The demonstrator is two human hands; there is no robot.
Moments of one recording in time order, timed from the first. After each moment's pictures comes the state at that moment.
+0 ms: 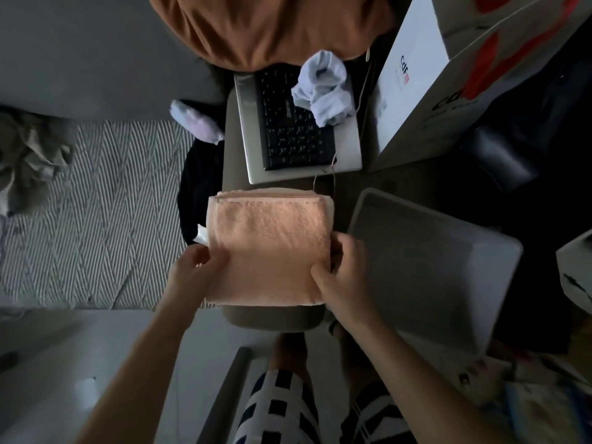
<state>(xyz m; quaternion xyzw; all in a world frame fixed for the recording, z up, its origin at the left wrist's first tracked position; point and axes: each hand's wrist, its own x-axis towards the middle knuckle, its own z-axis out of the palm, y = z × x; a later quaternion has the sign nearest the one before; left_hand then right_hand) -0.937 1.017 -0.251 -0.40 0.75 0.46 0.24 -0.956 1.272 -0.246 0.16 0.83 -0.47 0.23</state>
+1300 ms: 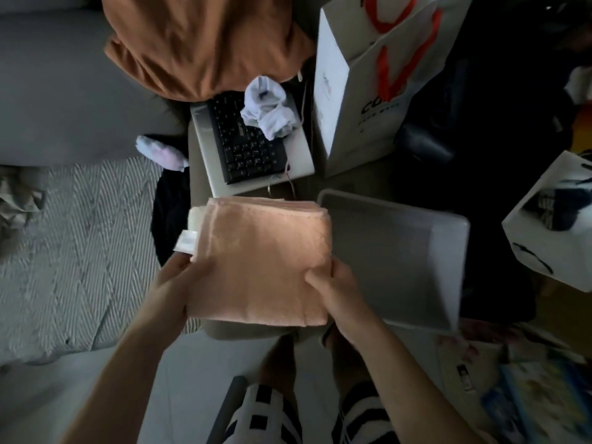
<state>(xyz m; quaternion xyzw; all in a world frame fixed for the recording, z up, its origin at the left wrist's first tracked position) -0.935 1.055 -0.201 -0.31 0.64 0.66 0.24 -0.930 1.317 -0.196 0.34 0.63 -0.61 0.33</state>
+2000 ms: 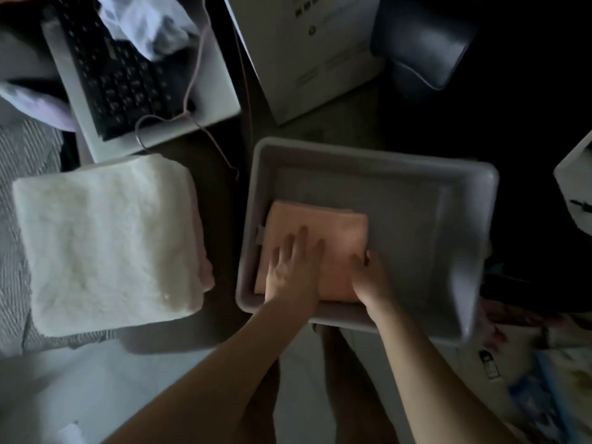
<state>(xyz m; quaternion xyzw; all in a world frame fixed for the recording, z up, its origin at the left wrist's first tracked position) -0.905 1.339 -0.400 0.07 0.93 0.10 0.35 -0.889 1.479 -0.438 0.45 0.71 -0.46 0.29</state>
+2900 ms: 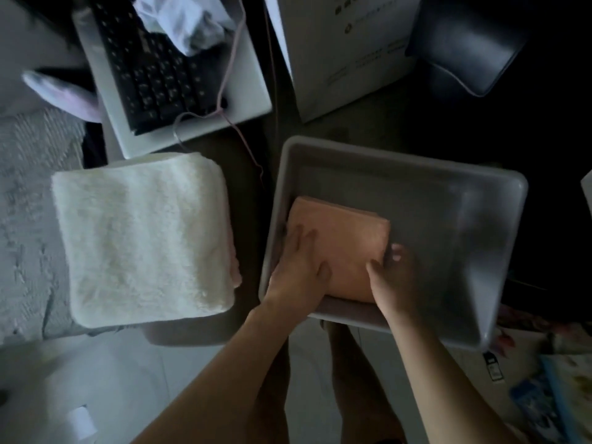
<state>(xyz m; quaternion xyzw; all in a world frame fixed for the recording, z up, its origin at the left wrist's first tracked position) -0.926 1.298 -0.362 -0.05 0.88 0.31 0.36 -0.897 1.463 -0.410 0.46 0.76 -0.41 0.20</state>
